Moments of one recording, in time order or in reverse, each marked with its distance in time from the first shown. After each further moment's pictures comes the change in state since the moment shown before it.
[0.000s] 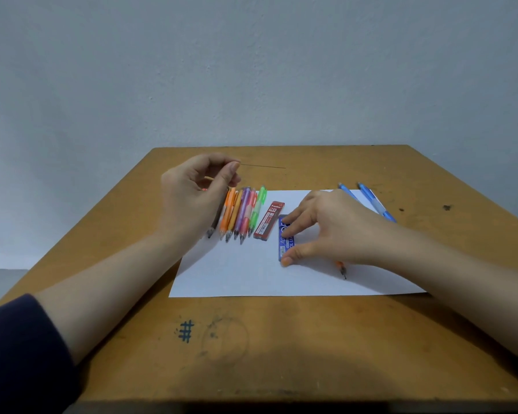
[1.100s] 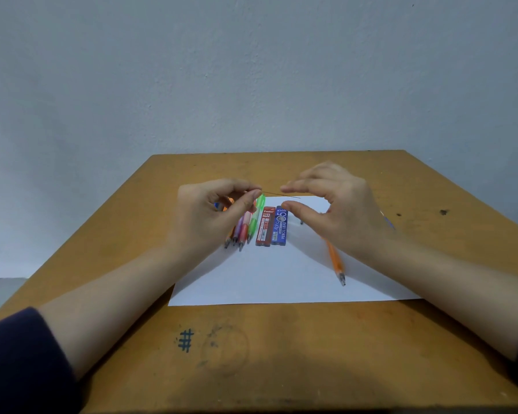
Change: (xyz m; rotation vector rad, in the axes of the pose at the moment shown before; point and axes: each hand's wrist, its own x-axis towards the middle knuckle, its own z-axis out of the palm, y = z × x) left_hand -0.006 0.008 0.004 0.019 -0.116 0.190; right_hand 0.017 0.023 0.013 0.023 0.805 -0.340
